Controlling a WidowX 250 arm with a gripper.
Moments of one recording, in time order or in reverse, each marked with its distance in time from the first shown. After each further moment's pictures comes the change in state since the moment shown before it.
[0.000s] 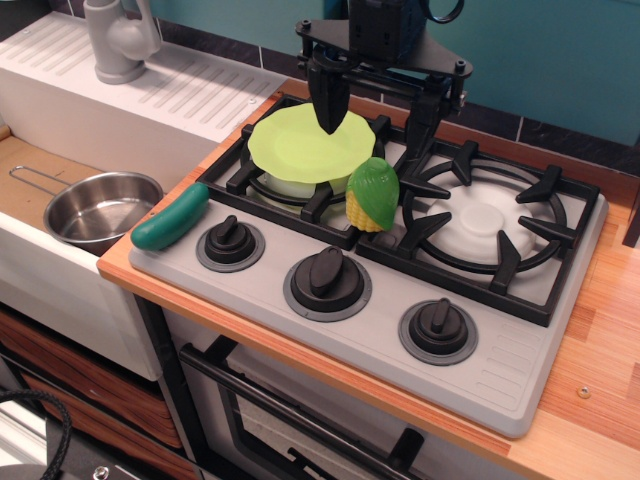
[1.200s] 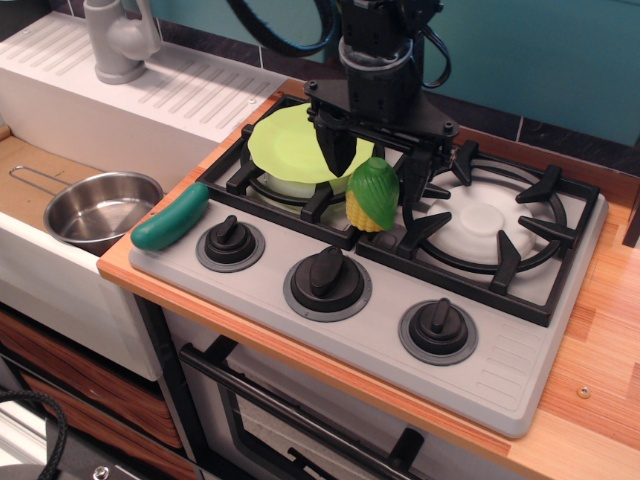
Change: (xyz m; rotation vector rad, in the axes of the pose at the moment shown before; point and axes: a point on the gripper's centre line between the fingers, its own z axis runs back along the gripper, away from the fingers) arm 0.004 0.004 -0.046 -0.039 -0.069 -0.036
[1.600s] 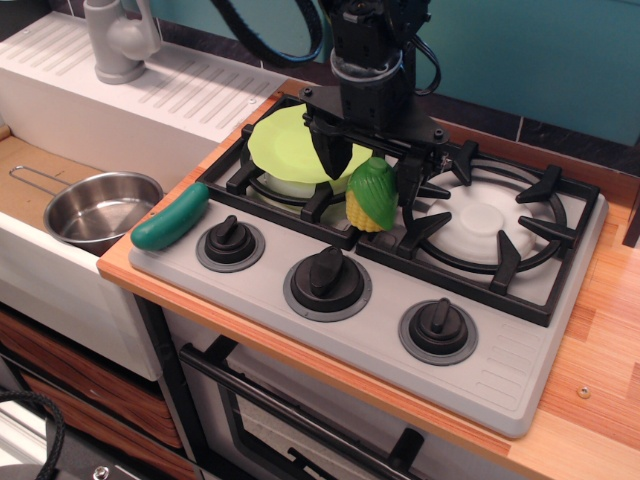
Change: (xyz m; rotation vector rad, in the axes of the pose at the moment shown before) arm 0.000 0.004 -0.008 -0.003 -0.025 -0.014
